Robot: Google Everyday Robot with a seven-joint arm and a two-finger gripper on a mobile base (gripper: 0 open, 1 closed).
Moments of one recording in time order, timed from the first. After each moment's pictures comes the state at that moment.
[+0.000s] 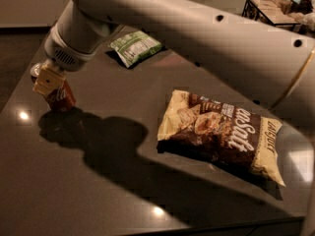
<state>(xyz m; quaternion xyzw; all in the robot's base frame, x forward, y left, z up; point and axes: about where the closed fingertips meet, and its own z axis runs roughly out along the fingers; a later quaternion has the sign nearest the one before) 0.526 0.246 0.936 -0.64 0.66 0.22 0.31</state>
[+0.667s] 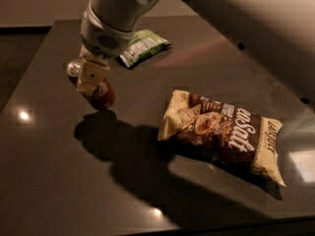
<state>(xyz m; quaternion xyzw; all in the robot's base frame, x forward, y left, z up) 0.507 0.149 0.959 -0.73 0.61 0.15 0.25</state>
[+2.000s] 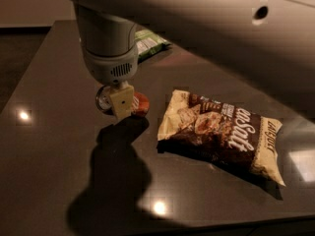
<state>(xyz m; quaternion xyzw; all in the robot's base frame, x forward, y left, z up) 0.468 0.088 0.922 -0.87 0.48 -0.05 0.10</state>
